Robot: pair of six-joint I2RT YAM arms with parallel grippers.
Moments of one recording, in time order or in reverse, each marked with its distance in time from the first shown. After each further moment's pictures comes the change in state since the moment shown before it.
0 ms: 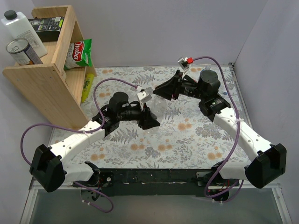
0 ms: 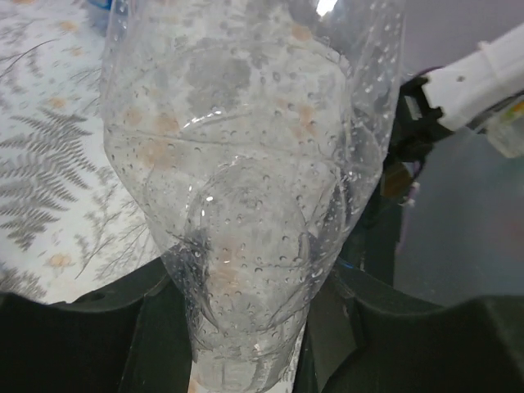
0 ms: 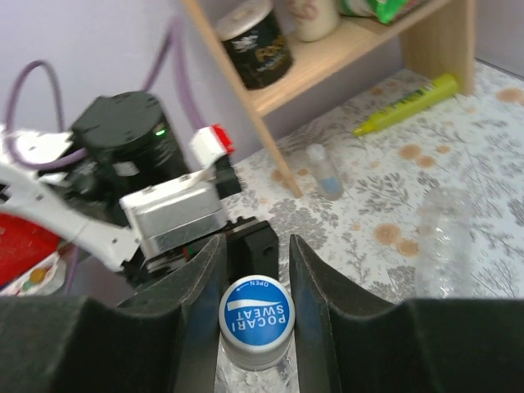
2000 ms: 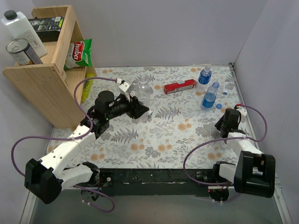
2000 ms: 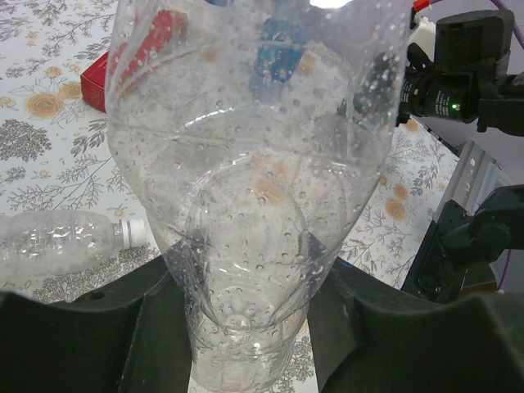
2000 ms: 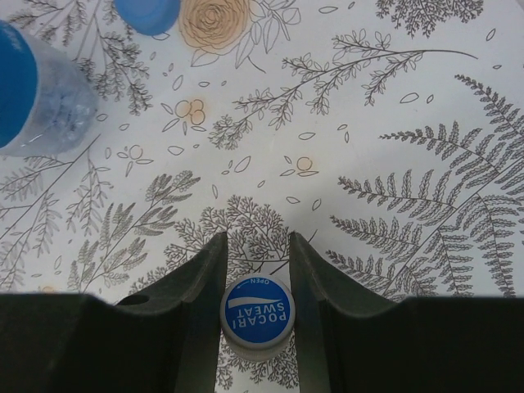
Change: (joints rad) left arm 0.124 -0.138 -0.025 0.026 -0.243 -0.072; right arm -0.663 -0.156 -0.731 -0.204 0.920 -0.037
